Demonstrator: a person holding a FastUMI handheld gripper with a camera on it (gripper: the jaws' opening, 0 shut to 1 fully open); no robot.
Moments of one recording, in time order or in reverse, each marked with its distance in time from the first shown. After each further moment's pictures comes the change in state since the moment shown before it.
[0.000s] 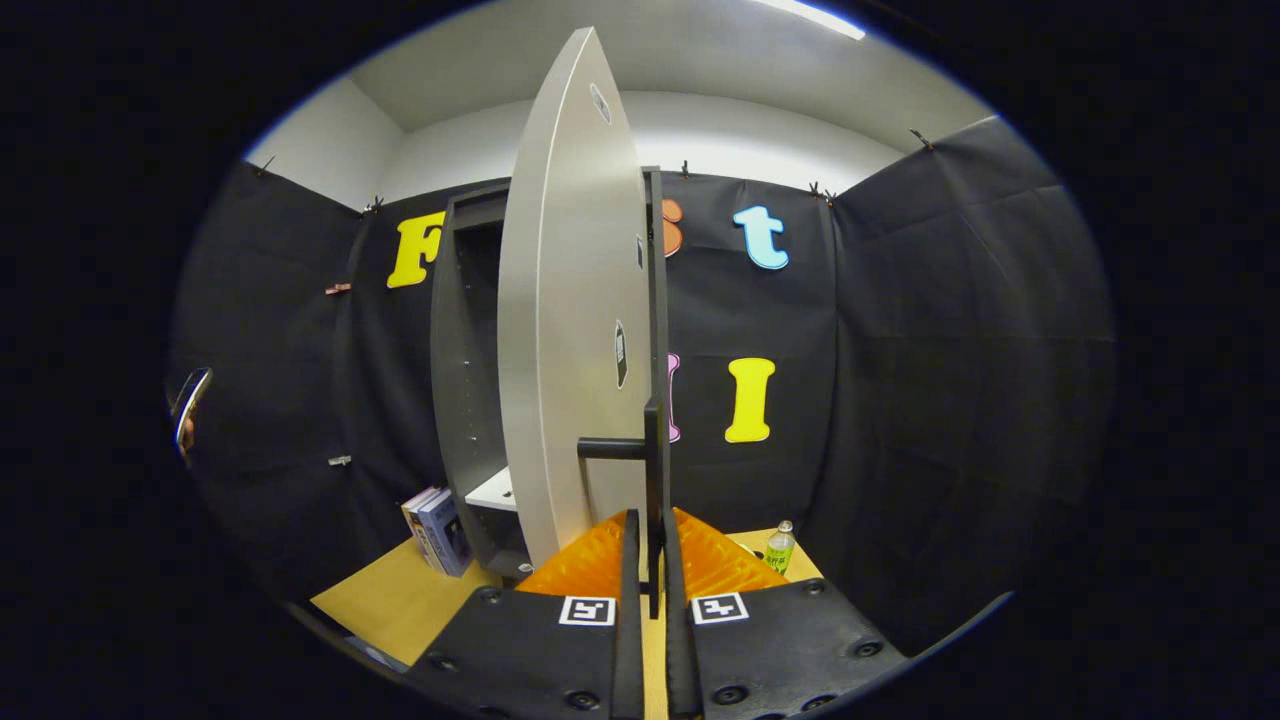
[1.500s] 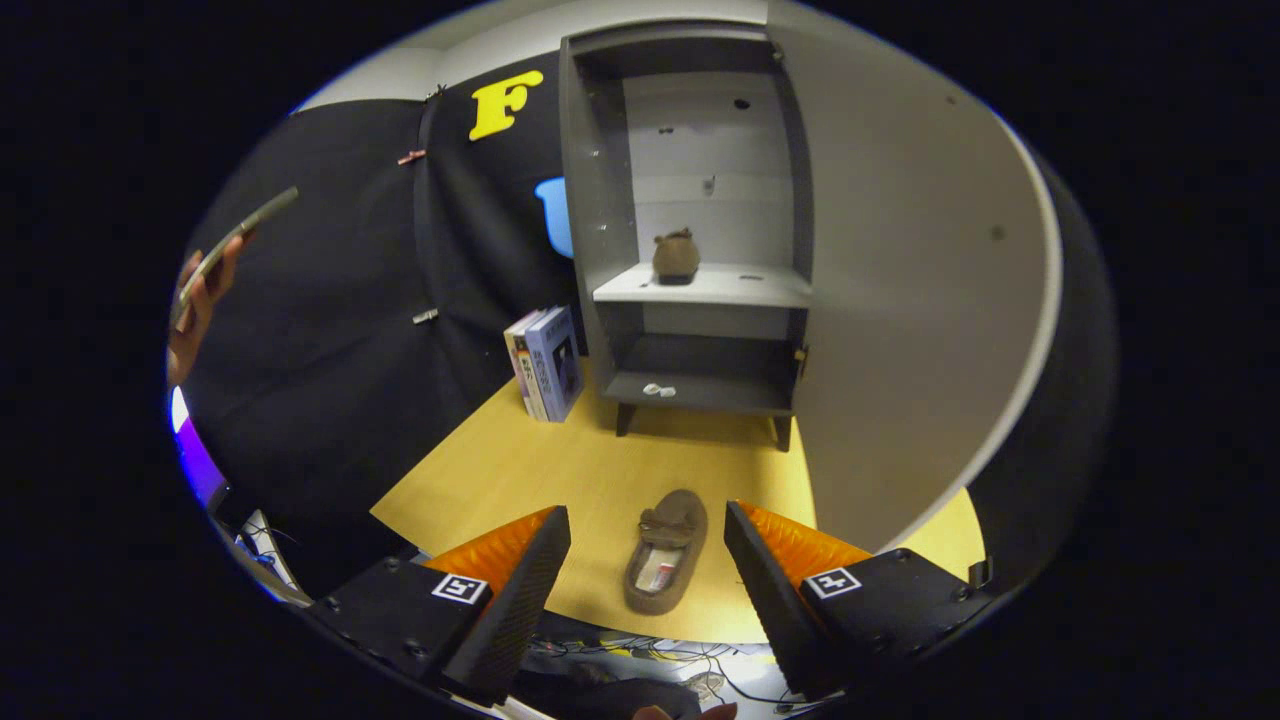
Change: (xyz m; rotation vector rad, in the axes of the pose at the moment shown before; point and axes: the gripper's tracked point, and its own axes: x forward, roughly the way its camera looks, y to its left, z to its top) arm -0.041 0.178 -0.271 -0.034 0.564 0.215
